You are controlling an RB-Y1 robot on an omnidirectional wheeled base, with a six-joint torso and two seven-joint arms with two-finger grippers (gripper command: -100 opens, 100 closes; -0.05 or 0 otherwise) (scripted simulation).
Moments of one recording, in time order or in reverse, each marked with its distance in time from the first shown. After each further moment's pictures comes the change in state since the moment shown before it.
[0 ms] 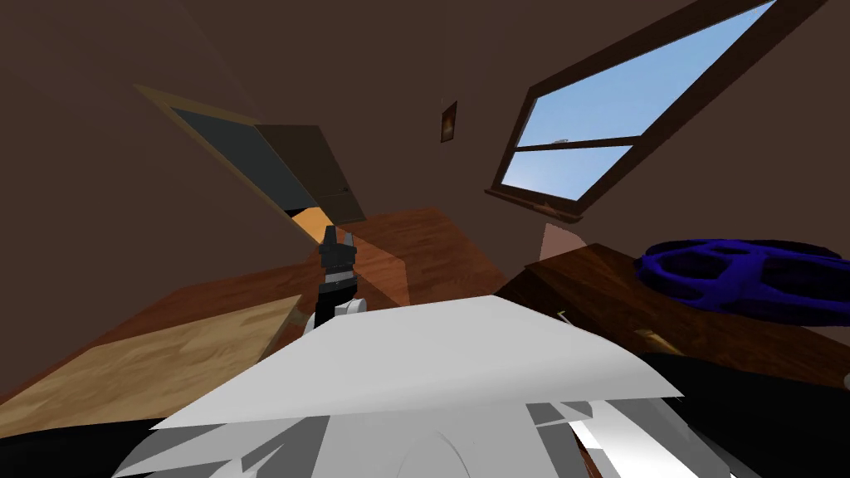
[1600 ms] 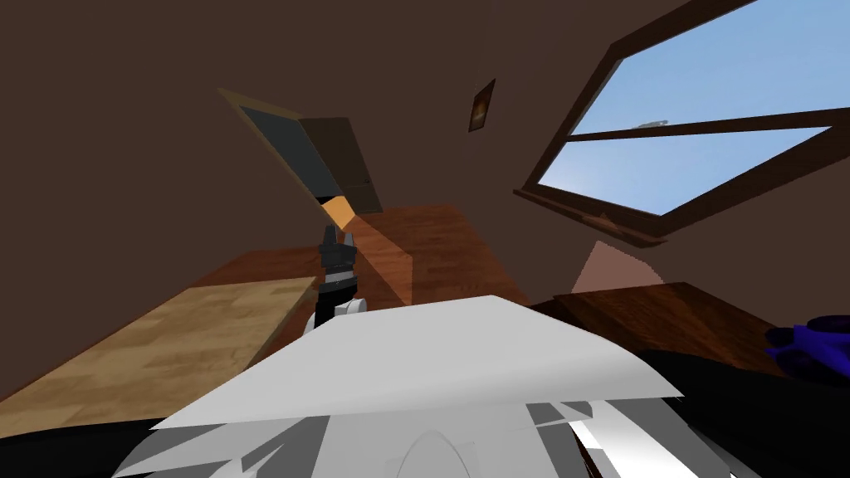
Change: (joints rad) left arm -0.001 0.000 0.000 0.000 0.000 0.000 0.000; right arm -0.044 0.000 0.040 0.183 0.130 -0.148 -0.084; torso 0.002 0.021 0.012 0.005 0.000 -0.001
